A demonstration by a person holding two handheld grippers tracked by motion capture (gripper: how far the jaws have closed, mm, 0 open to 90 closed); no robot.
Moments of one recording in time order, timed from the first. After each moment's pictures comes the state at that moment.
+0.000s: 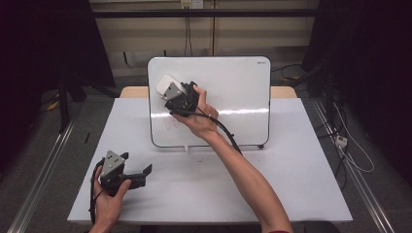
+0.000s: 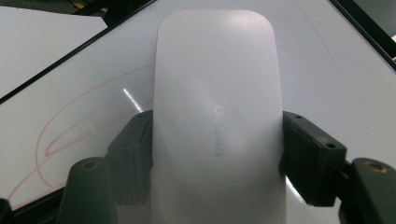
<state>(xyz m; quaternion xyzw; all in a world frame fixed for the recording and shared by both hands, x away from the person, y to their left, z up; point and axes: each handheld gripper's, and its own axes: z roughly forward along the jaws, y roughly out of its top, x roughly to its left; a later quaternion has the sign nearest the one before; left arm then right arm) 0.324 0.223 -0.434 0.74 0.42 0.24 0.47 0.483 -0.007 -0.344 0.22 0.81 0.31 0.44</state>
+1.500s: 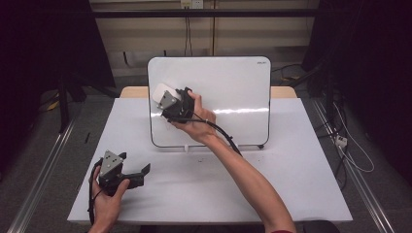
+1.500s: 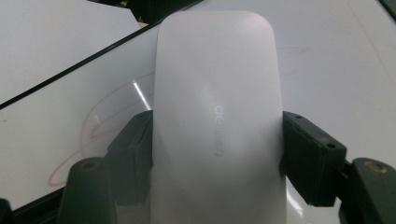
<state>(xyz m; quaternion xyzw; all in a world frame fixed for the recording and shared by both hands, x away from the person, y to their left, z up) 0.325 0.227 -0.435 0.74 0.43 0.24 0.46 0.473 0.004 -0.355 0.19 0.83 0.30 0.44</state>
